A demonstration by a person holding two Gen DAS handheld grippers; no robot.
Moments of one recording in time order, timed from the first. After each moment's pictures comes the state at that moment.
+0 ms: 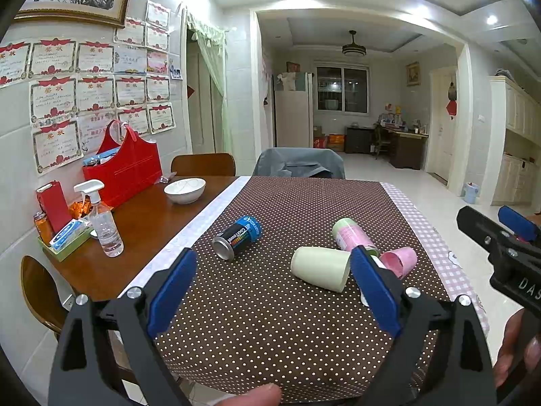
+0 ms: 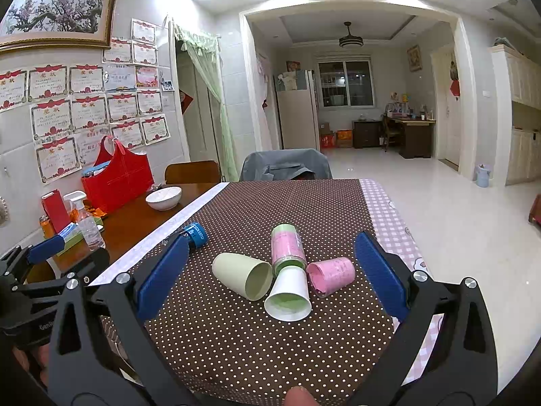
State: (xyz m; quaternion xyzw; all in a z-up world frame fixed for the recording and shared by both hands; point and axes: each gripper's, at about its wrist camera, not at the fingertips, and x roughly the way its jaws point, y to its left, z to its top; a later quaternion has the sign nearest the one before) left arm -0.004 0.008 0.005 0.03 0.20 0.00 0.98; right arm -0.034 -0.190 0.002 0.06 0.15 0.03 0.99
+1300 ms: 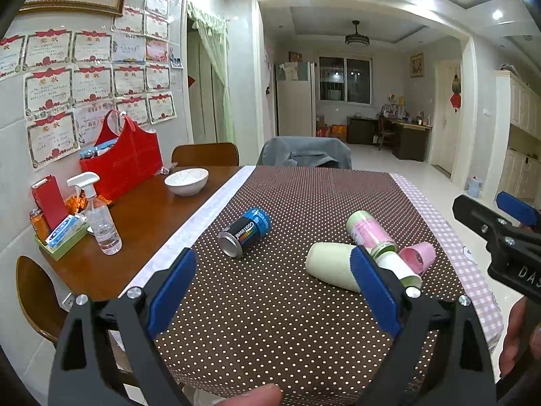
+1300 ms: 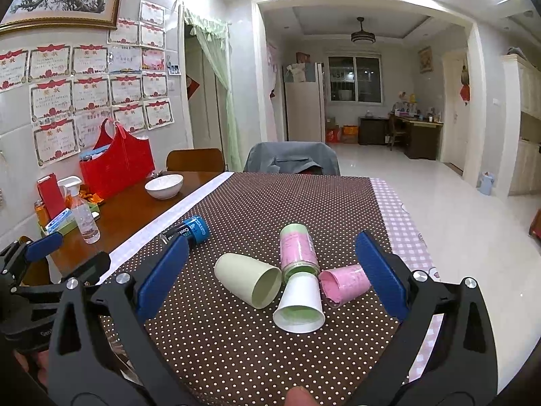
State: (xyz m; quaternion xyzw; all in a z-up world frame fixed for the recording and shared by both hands) left arm 0.036 0.038 -0.020 0.03 0.23 0.00 0.97; right arm 0.017 -0.162 0.001 0.03 0.17 0.04 0.98
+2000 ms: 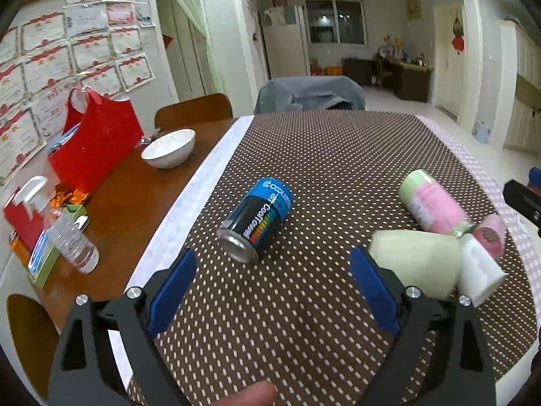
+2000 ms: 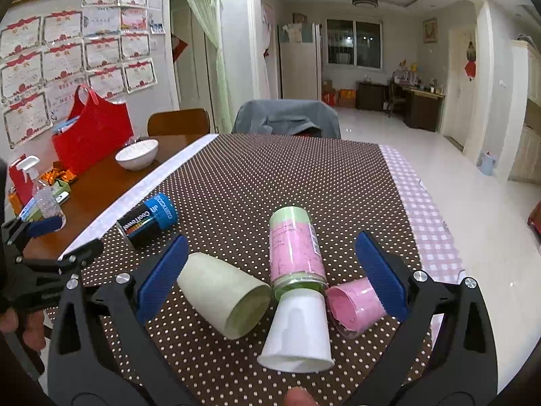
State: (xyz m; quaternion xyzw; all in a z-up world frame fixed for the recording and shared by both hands) left arm 0.201 0.066 -0.071 0.09 0.34 -0.02 0.93; right arm 0.152 -0.159 -0.046 0.02 0.26 0.03 0.96
